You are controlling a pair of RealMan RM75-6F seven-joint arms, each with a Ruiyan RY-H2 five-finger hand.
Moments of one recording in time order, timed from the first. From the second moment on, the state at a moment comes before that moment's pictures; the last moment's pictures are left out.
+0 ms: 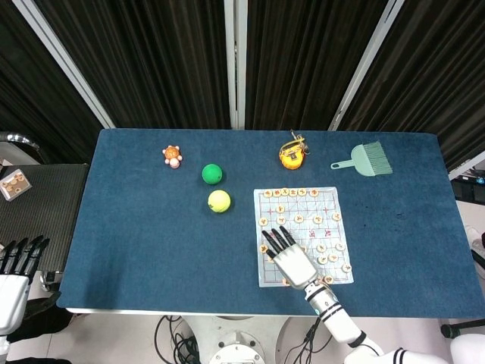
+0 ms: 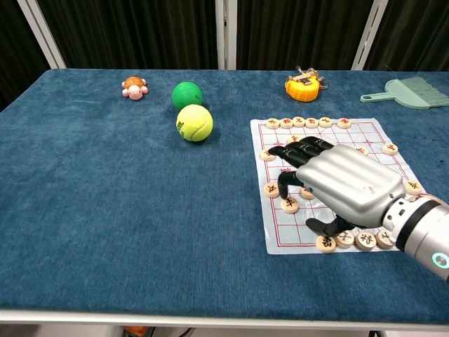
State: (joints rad) left arm 0.04 -1.08 0.04 -1.64 1.67 1.66 0.07; right arm 0.43 -1.74 0.07 -1.48 -1.46 1.03 -0.73
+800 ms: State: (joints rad) left arm 0.04 -1.08 0.03 -1.63 1.66 1.66 0.05; right arm 0.47 -1.76 0.06 -1.46 -1.41 1.06 -0.73
